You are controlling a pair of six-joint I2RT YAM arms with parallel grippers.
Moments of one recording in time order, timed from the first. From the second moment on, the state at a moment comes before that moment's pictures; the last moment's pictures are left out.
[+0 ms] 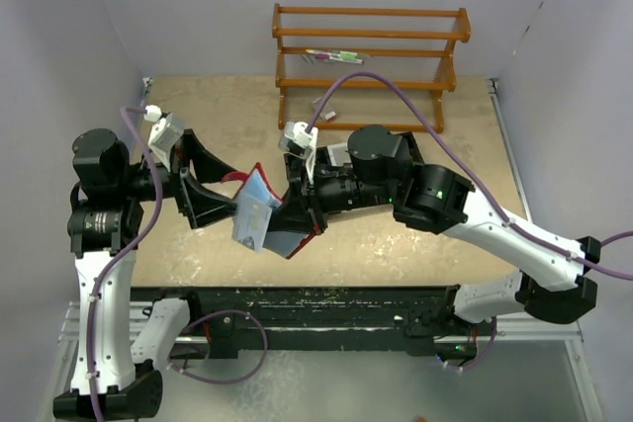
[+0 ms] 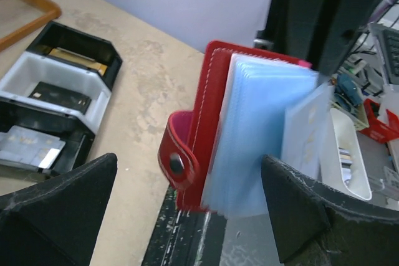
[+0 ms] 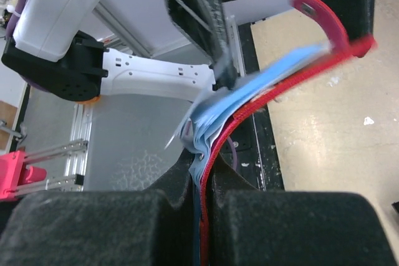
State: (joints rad) left arm 0.08 0.83 1.18 -0.60 1.40 -0.17; right arm 1.15 1.32 1.61 -0.54 -0.40 0.30
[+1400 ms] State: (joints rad) left arm 0.08 0.77 0.92 -0.27 1.41 -0.37; right arm 1.01 1.61 1.92 -0.96 -0.34 0.36
